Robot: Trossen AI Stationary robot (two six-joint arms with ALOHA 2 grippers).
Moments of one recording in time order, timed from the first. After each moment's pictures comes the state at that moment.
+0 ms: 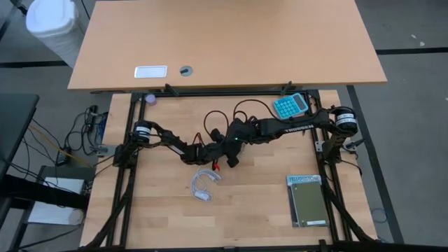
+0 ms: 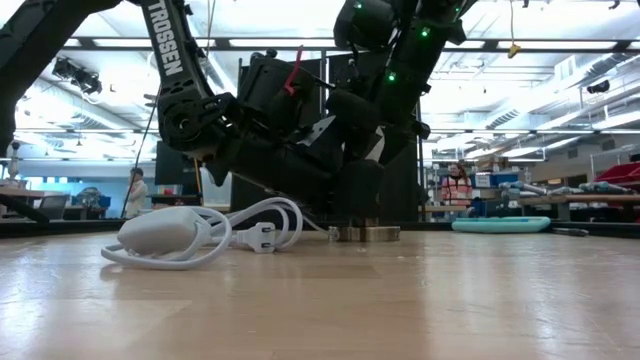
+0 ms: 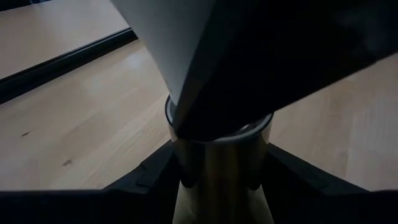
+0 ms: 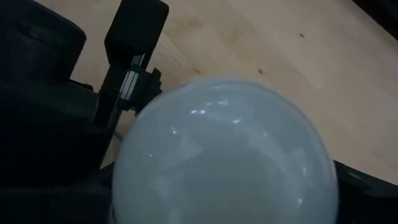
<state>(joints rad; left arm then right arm) 0.00 2.14 0.93 0.88 -0.58 -0.13 -0.03 1.78 1.27 -0.56 0.38 0.55</state>
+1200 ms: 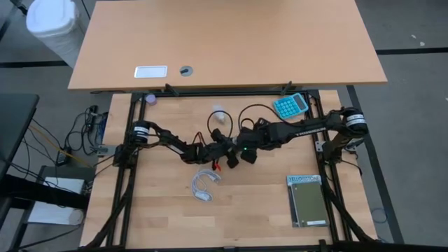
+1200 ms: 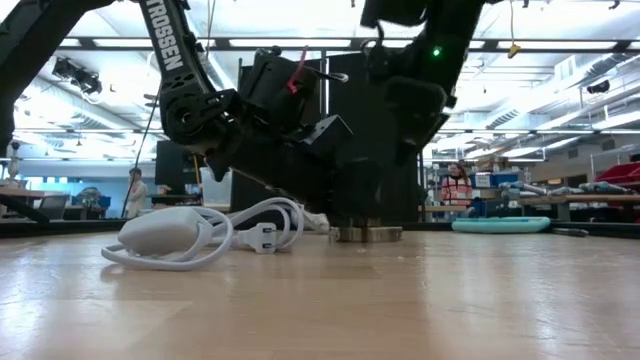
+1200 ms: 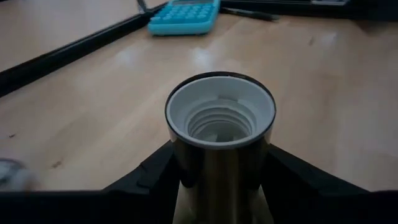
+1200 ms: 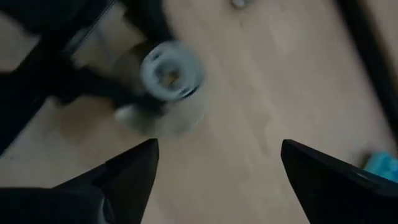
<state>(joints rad) -0.02 2.13 0.93 0.80 -0.52 -0.16 0.05 1.67 1.26 -0.86 0.47 0.41</state>
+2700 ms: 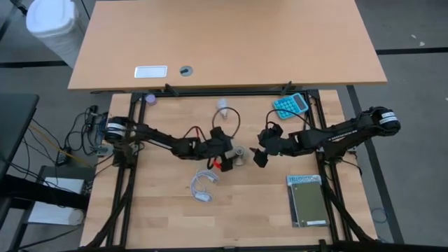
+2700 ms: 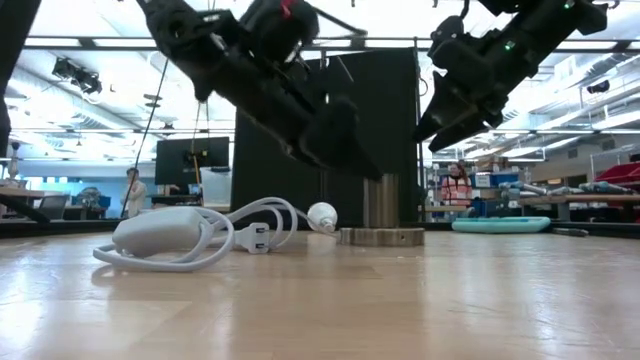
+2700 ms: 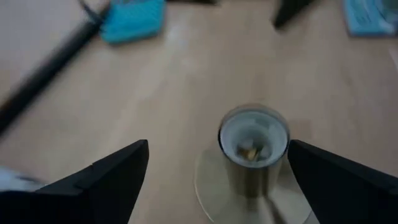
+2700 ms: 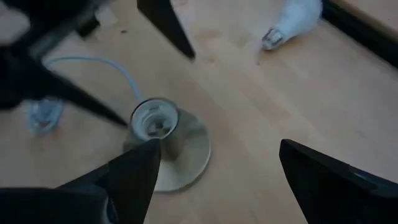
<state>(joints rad) -0.03 1.82 0.97 0.31 -0.38 -0.02 0.14 1.26 0.72 -0.26 0.52 0.51</state>
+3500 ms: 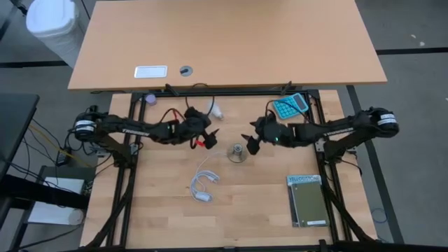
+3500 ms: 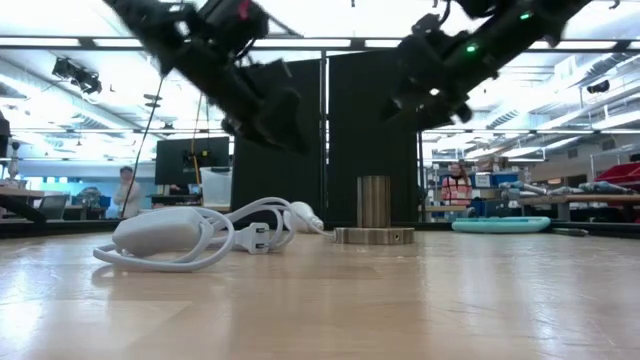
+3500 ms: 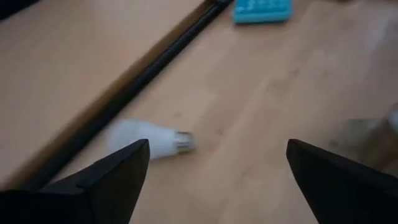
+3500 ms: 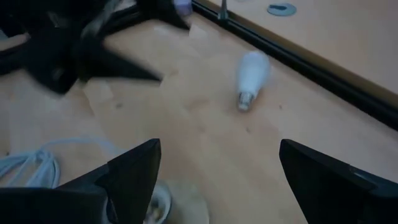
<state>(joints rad) 0.14 1.49 0.78 0.15 -0.48 -0.11 -0.02 1.29 0.74 0.01 0.47 0.38</state>
